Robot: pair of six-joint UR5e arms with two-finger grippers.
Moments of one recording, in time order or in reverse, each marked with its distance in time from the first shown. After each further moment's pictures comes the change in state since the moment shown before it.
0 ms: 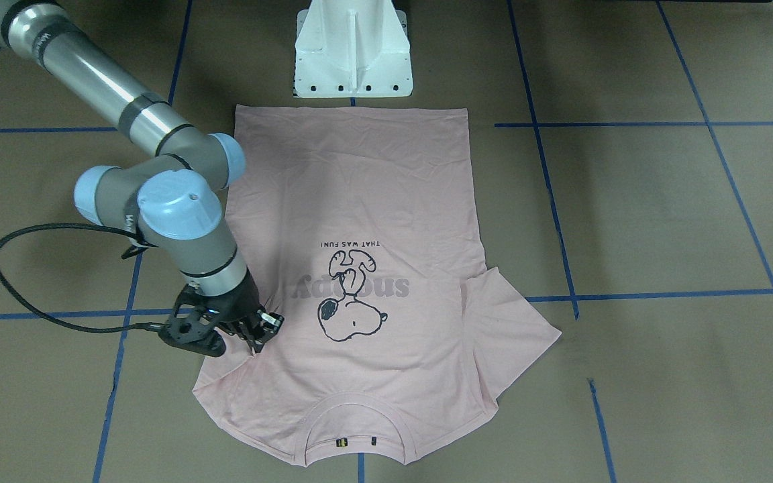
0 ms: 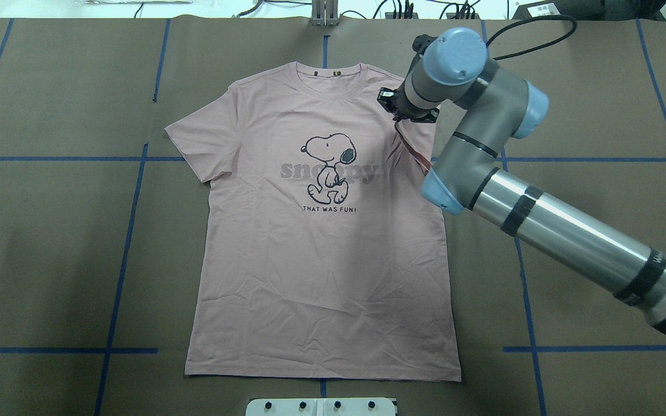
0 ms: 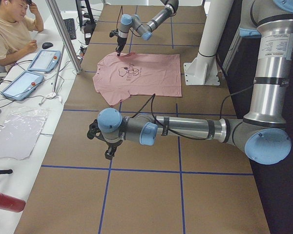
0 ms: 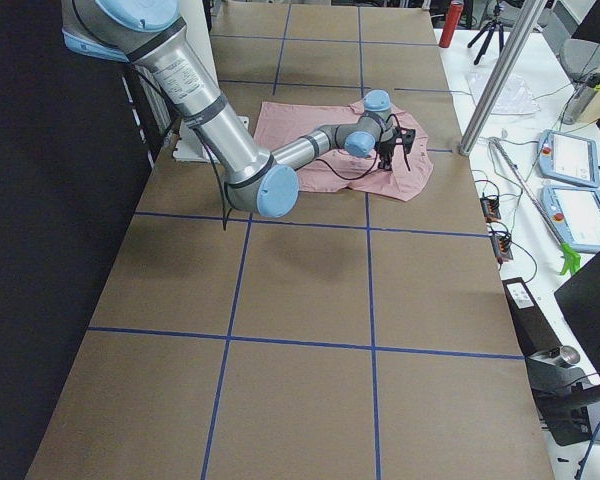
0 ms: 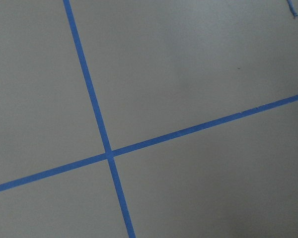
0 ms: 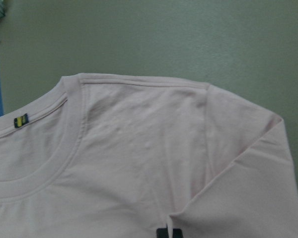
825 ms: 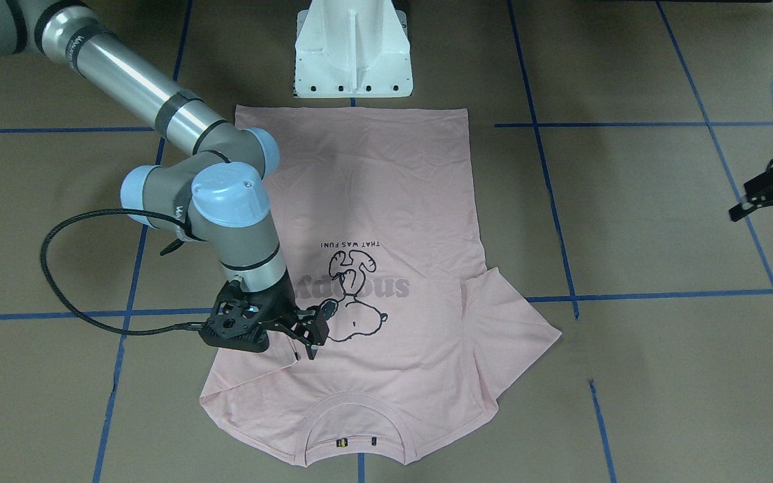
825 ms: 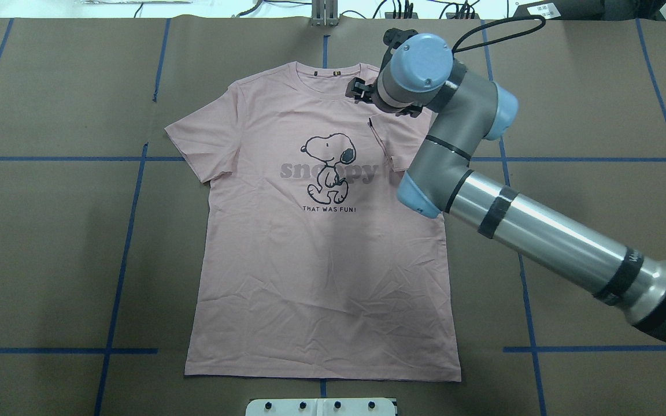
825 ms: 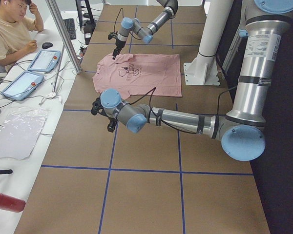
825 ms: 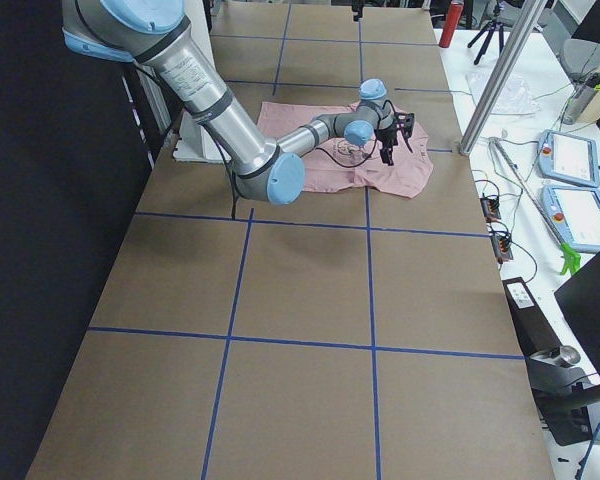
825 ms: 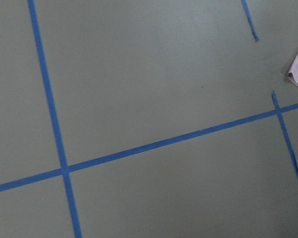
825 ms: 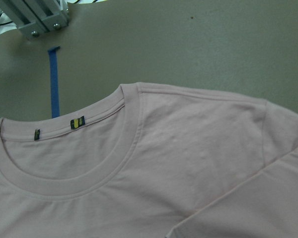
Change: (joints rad) left arm 0.301 -0.119 0.010 -0.376 0.038 -0.615; right arm 0.013 -0.011 0.039 0.023 -0.048 -0.086
